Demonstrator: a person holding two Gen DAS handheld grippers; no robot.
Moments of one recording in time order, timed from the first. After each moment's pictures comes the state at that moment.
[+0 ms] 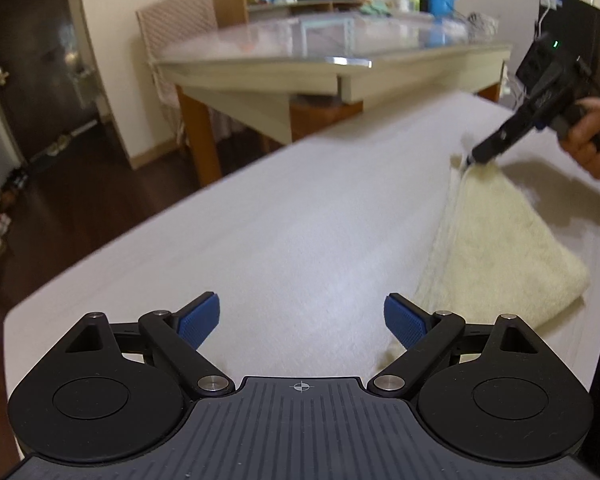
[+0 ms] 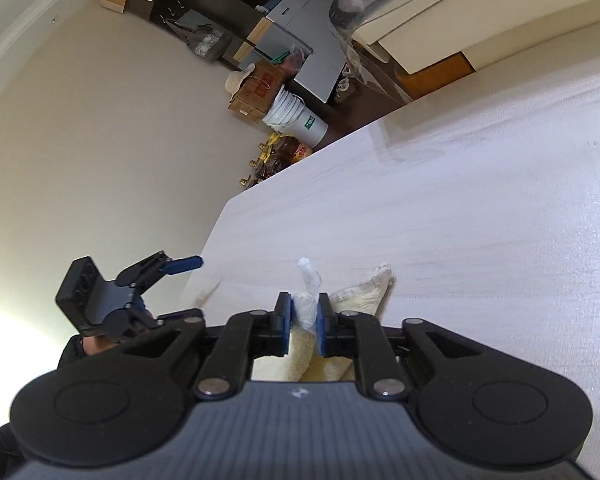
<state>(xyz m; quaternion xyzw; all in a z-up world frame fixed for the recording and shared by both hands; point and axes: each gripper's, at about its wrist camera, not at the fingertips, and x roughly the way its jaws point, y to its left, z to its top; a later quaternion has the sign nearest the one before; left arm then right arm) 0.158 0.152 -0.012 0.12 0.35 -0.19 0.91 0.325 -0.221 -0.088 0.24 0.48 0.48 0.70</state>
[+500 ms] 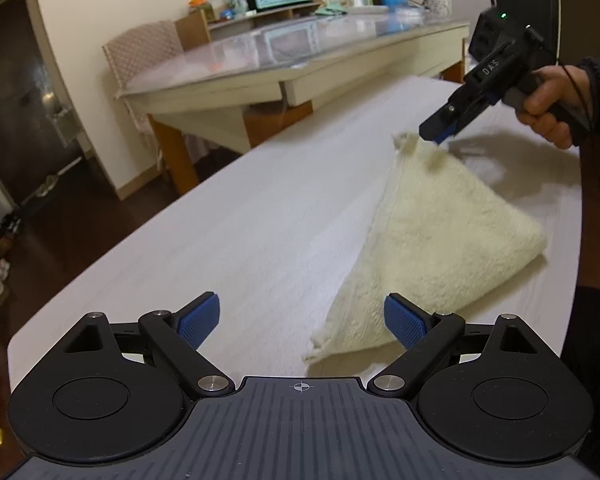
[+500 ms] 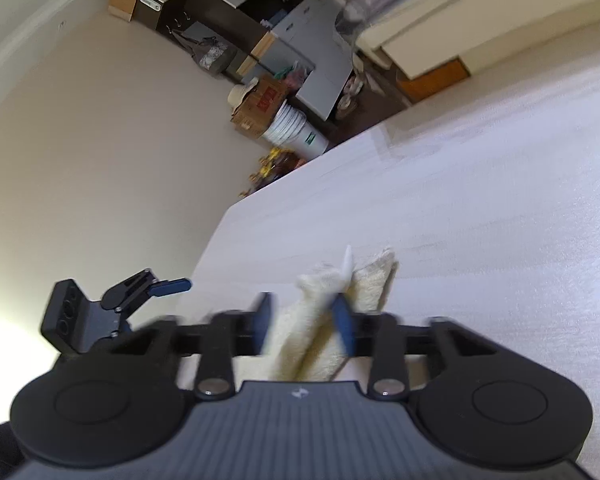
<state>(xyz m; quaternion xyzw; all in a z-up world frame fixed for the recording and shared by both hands) 0.127 0.119 -0.023 0.18 0.34 -0.21 0.90 0.302 -0.232 -0.089 0.23 0.44 0.47 0.73</state>
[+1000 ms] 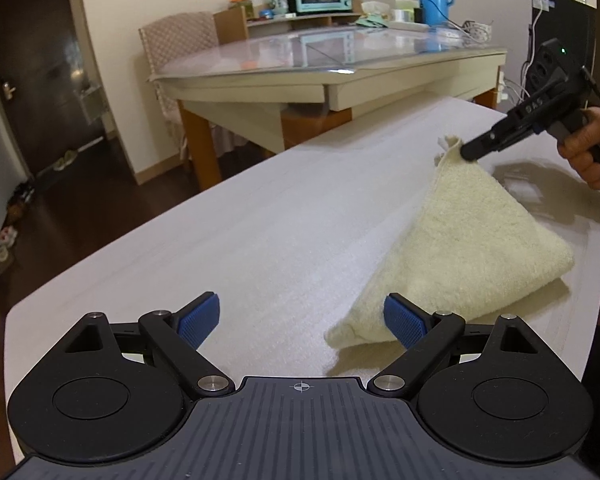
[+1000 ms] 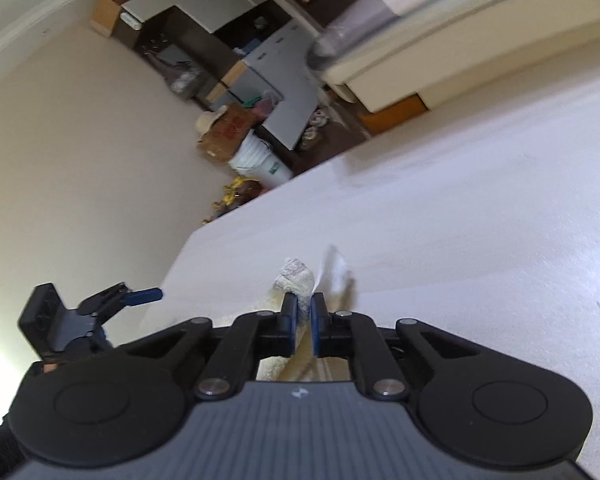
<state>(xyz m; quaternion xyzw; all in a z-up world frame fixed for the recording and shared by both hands) 0.141 0.138 -0.027 0.13 0.34 -0.18 0.91 0.298 -0.252 -0.089 0.23 0.43 0.42 0.77</state>
